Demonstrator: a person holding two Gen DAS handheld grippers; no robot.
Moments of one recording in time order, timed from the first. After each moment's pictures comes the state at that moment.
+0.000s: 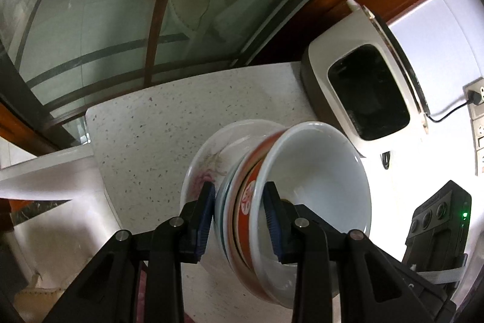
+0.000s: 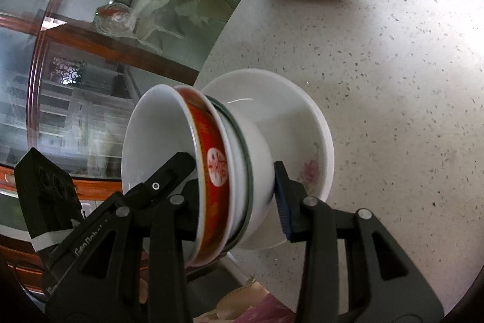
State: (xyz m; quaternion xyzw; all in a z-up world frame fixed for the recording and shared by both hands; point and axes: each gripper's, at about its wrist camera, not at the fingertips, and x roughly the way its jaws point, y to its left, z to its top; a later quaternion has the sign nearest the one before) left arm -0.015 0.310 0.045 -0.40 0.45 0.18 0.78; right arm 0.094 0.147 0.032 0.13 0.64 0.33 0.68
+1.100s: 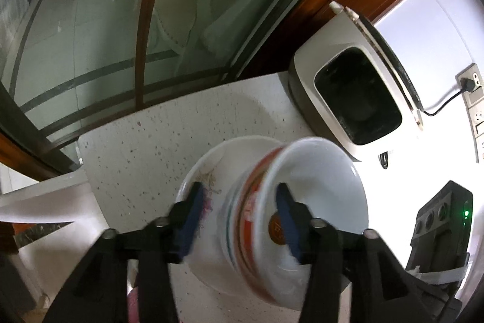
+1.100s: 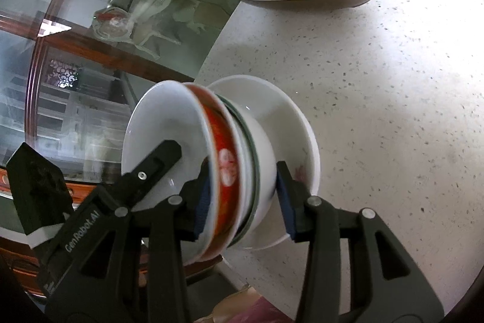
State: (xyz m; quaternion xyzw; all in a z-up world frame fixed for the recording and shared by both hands) left arm -0.015 0.304 0.055 -0.36 0.43 0.17 0.81; right arm 0.085 0.128 0.041 0.14 0.63 0.32 0.70
